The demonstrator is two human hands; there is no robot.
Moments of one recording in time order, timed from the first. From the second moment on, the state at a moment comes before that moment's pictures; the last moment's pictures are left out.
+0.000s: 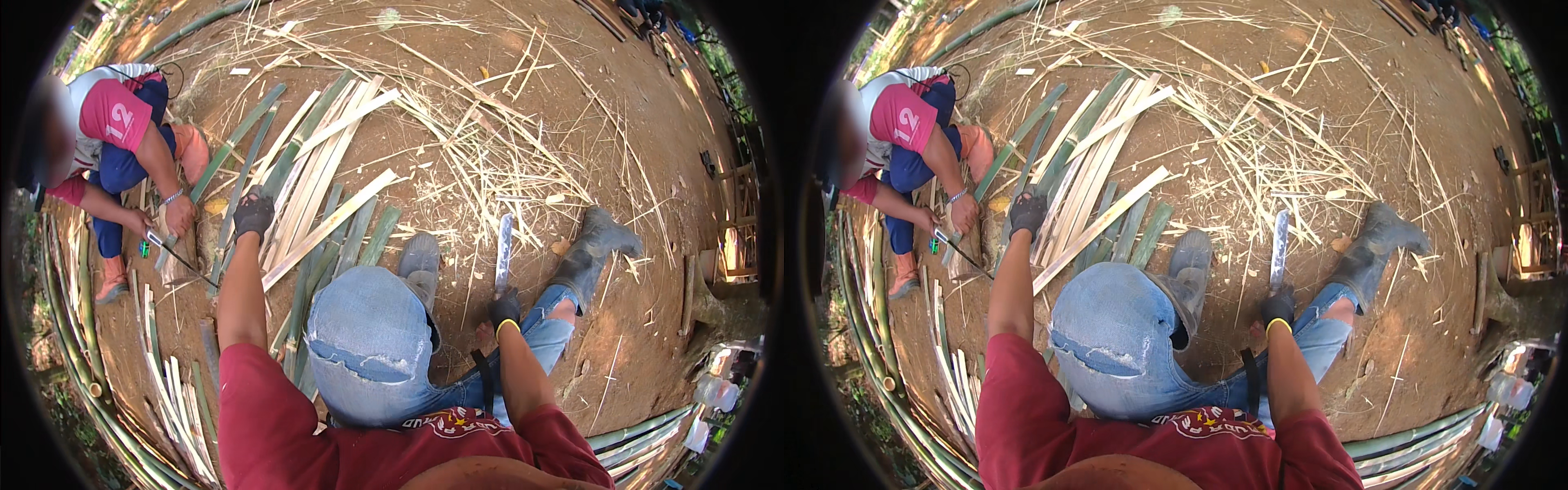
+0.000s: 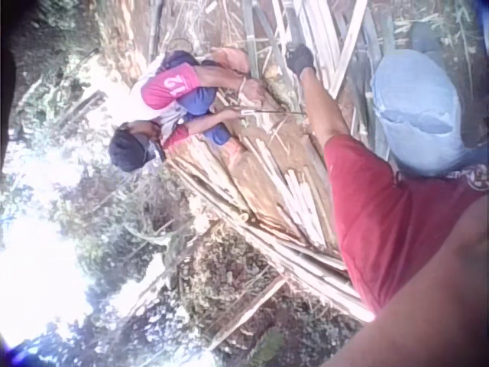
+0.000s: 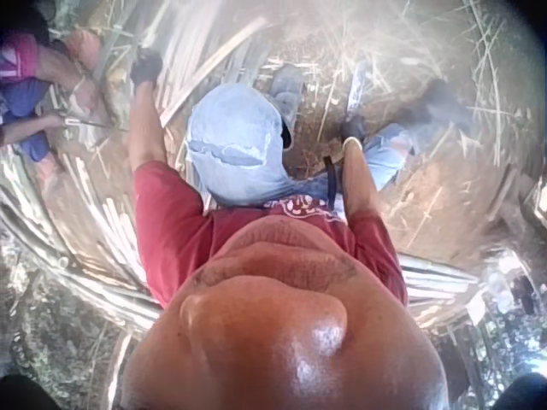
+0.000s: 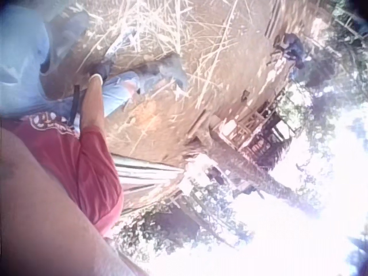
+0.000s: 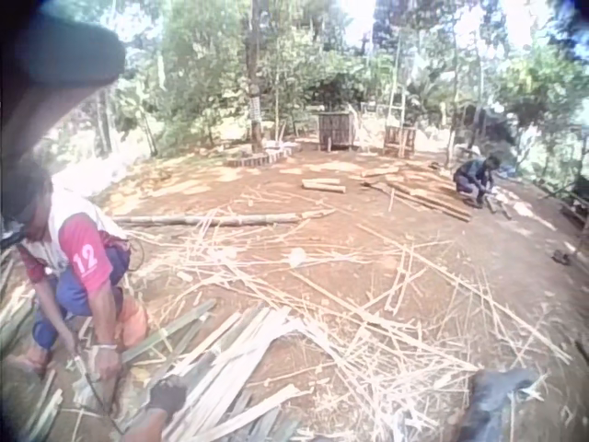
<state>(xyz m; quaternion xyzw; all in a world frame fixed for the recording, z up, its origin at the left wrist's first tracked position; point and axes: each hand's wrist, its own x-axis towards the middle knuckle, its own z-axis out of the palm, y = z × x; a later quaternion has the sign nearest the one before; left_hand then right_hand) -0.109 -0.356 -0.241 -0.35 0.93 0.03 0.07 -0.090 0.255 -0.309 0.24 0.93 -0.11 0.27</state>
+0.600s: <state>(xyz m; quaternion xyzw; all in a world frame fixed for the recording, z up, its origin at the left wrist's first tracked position) -0.129 -0.143 0.037 0.01 0.80 0.60 0.03 -0.086 0.293 -0.205 0.21 0.38 -0.89 0.13</state>
